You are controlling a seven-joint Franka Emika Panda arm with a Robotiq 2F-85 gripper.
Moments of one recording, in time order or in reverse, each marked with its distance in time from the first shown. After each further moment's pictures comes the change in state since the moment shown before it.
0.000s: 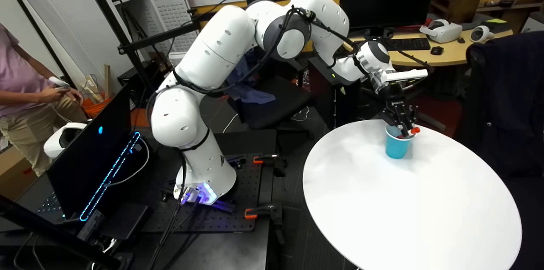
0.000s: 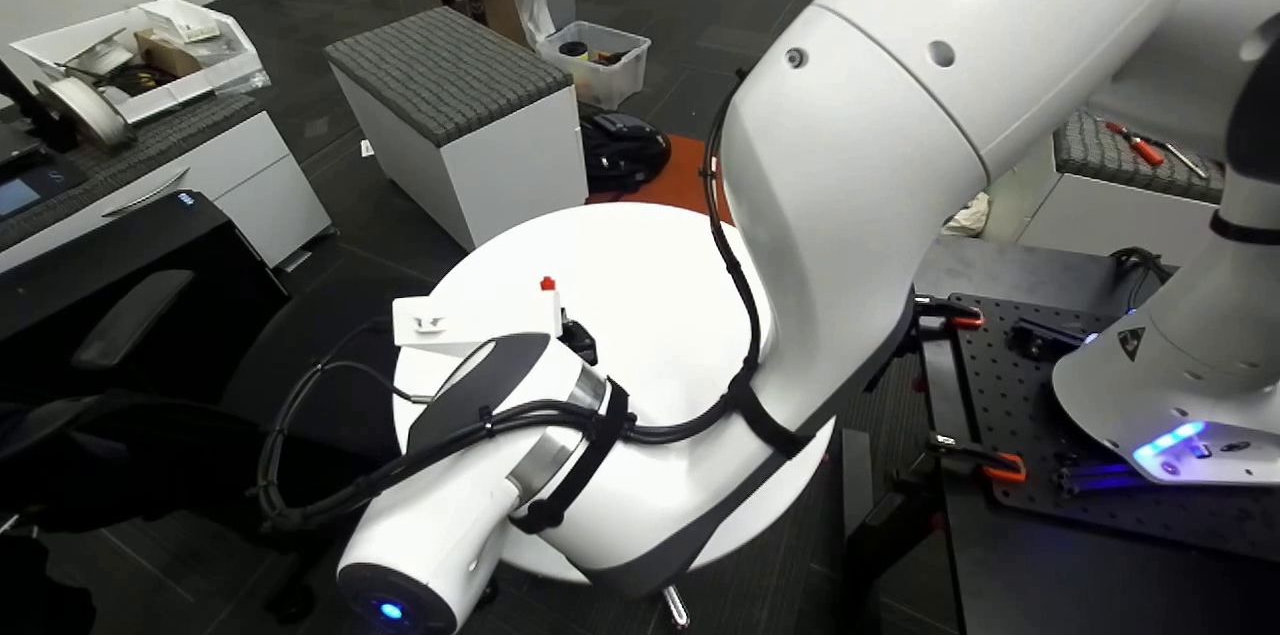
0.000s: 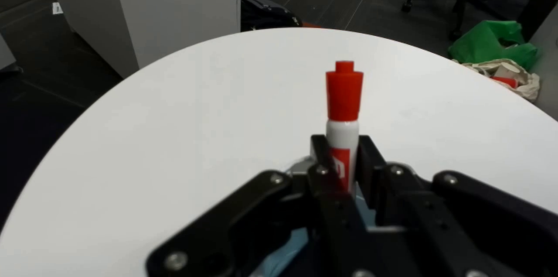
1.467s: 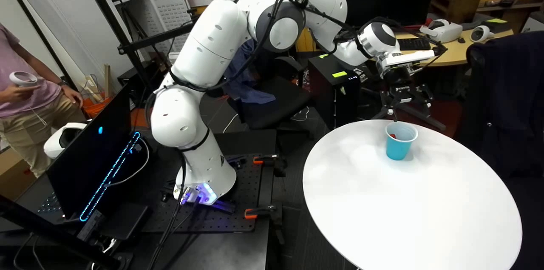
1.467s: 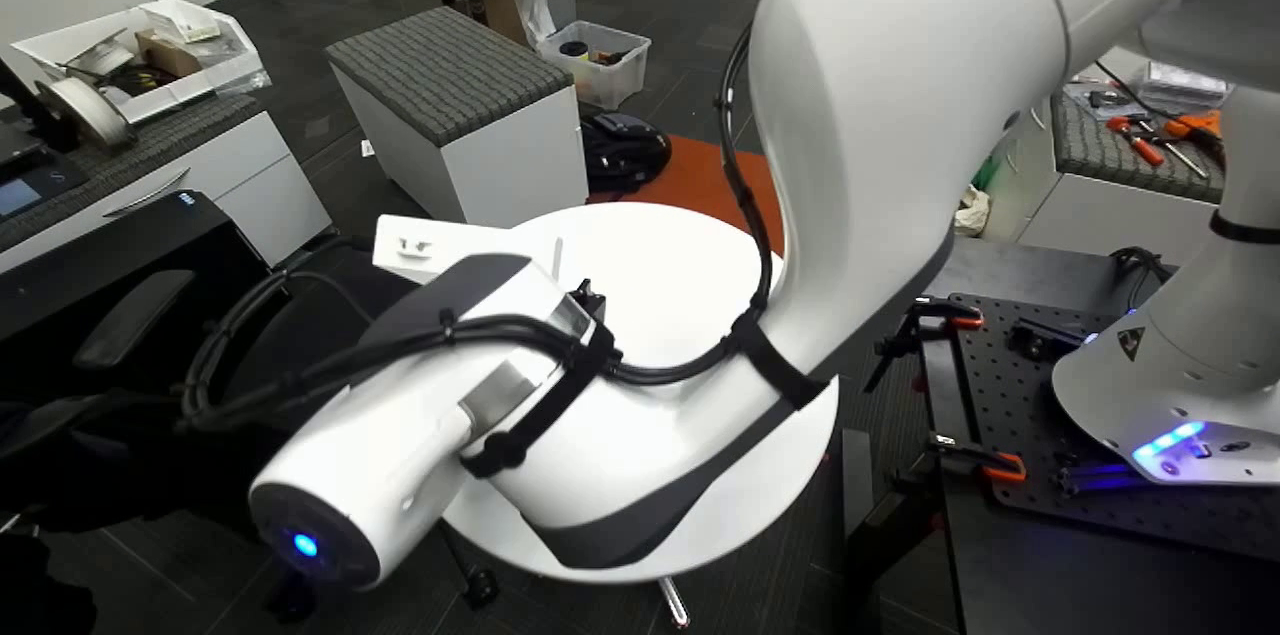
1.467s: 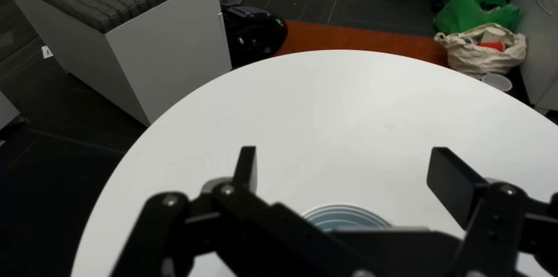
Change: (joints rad) arm -0.014 -0.101 0.005 0.005 0.067 -0.060 0.080
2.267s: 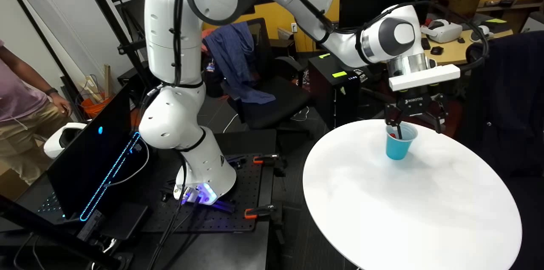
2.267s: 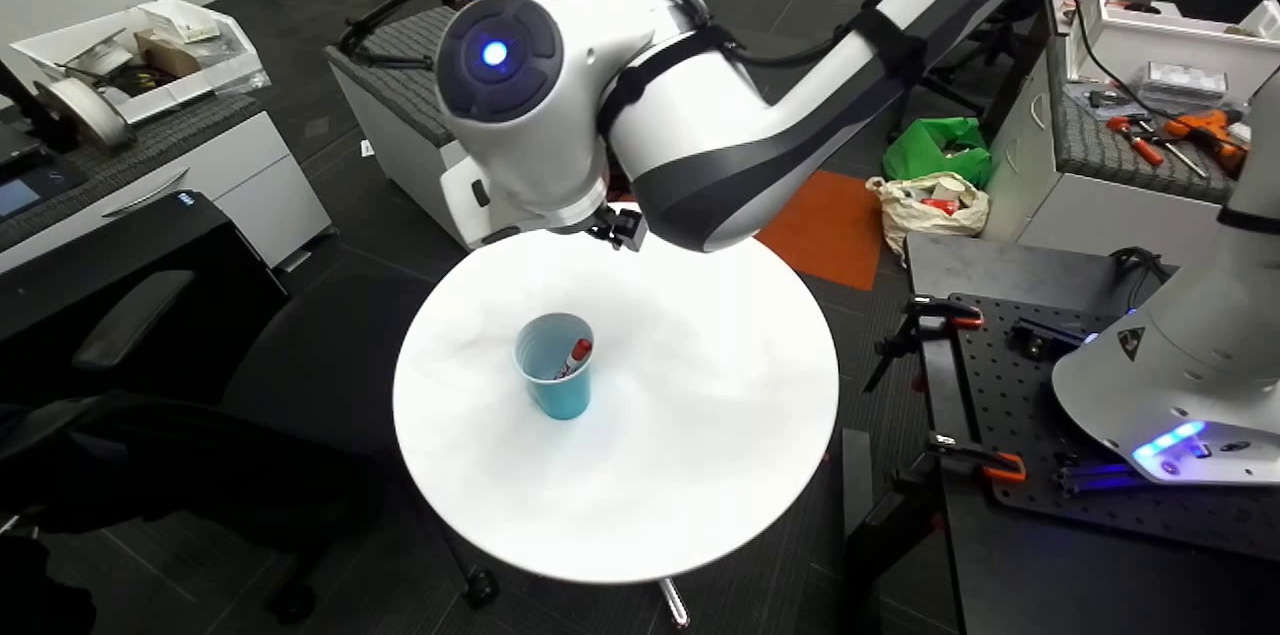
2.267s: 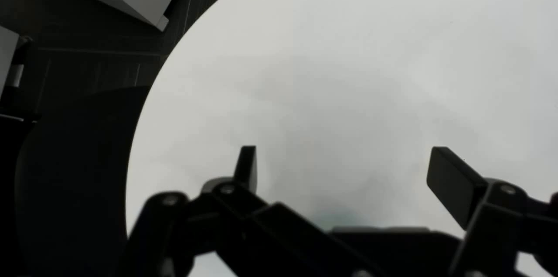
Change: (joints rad) arm -0.331 -0.405 0.016 -0.481 0.260 0.628 0.013
